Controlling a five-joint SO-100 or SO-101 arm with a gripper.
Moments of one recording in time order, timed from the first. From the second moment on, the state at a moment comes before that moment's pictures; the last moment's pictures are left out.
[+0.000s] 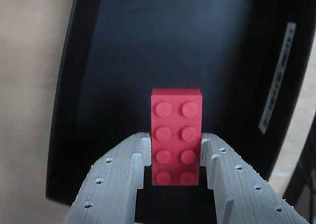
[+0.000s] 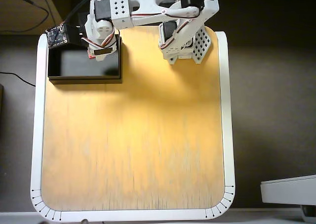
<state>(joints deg) 84.1 109.3 112.2 71.9 185.8</state>
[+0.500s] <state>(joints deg) 82.0 100.8 112.1 60.5 180.1</state>
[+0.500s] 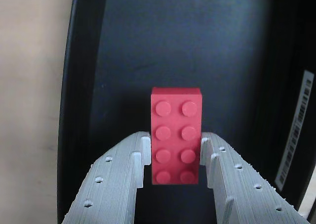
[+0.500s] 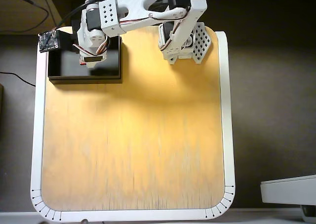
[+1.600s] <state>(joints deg) 77.3 118.4 111.0 73.5 182.8</state>
